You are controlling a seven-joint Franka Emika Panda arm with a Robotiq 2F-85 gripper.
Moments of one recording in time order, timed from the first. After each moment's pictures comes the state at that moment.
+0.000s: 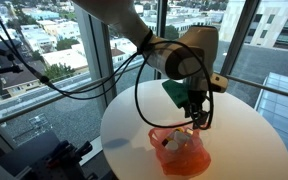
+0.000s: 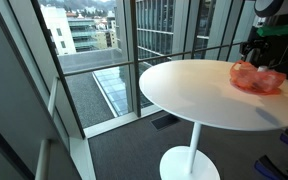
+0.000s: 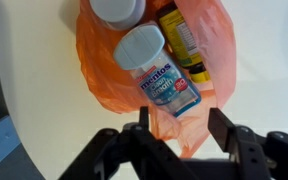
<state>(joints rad) -0.20 0.41 -0.26 -1.94 0.02 2.39 0.22</state>
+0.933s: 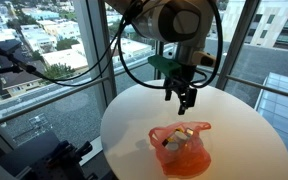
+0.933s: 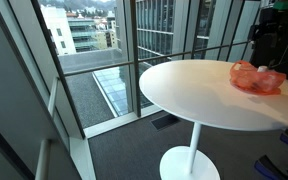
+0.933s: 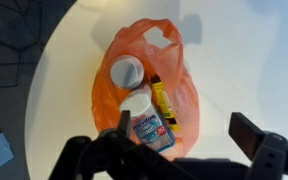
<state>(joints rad) -0.18 0.22 -0.23 -1.94 -0.03 1.99 0.14</state>
